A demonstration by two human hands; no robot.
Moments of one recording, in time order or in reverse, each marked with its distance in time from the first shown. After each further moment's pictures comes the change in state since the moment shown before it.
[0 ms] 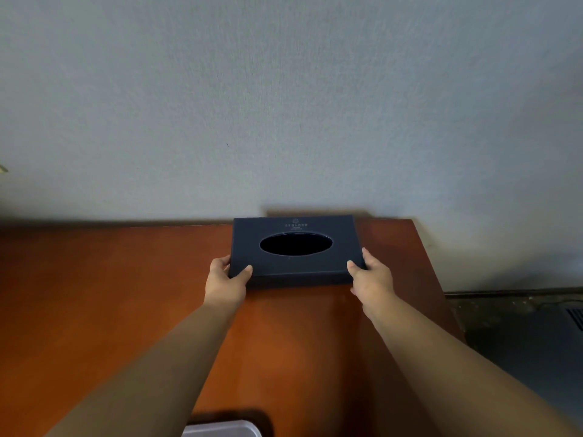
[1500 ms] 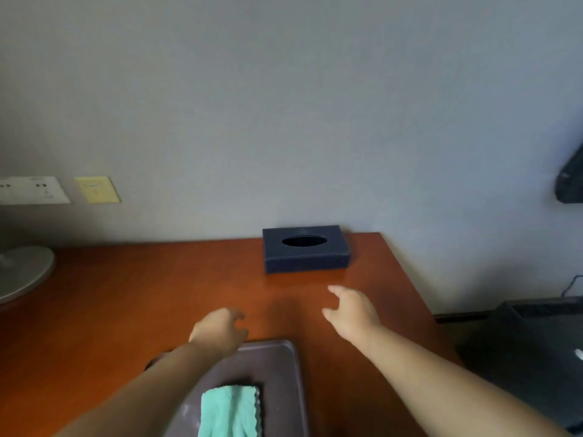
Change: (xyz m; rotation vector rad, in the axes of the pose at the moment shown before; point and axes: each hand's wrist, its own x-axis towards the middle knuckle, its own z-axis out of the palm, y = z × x) left_hand -0.160 -0.056 -0.159 1.109 -0.197 0.431; right_hand -0.263 0.037 -0.026 -0.888 0.003 -0.545
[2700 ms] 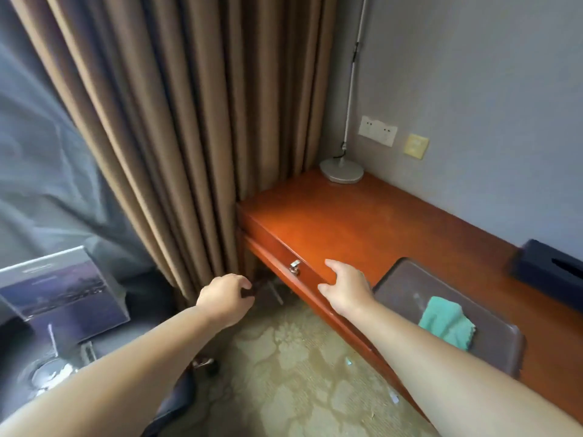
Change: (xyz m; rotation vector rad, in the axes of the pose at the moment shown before) left_hand -0.486 -0.233 0.046 -0.185 0.416 -0.781; right_hand -0.347 -0.237 0.154 -0.052 -0.470 -0.815
